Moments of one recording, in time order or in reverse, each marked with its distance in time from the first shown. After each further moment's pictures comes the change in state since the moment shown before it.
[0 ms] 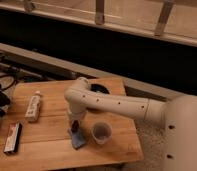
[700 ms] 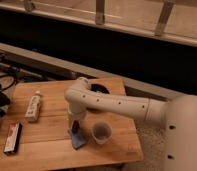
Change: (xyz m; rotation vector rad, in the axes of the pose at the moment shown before) arm 0.003 -0.003 -0.002 0.001 0.000 -0.005
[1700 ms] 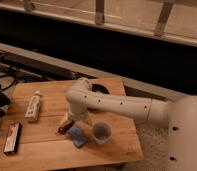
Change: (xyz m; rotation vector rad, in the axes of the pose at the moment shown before) arm 0.004 0.005 -0.002 0.000 -0.002 -0.019
